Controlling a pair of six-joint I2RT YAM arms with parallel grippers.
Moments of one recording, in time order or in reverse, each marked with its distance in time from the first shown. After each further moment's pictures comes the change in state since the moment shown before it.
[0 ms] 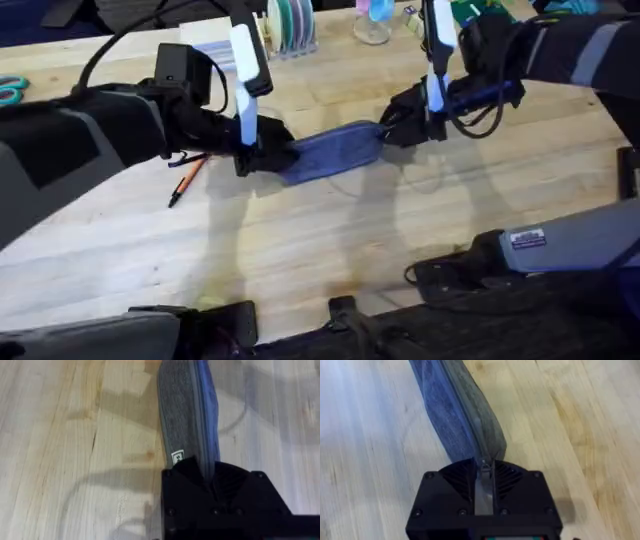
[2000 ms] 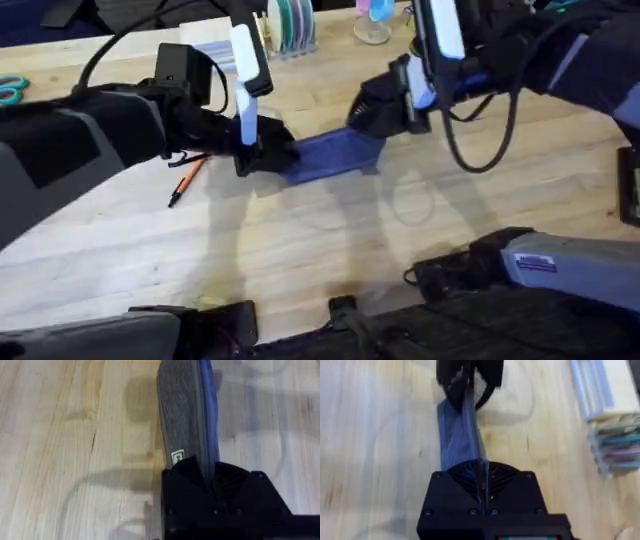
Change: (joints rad) left arm 0.000 0.000 0.000 0.000 0.001 0.000; right arm 0.276 -0.254 0.027 0.062 -0.007 0.024
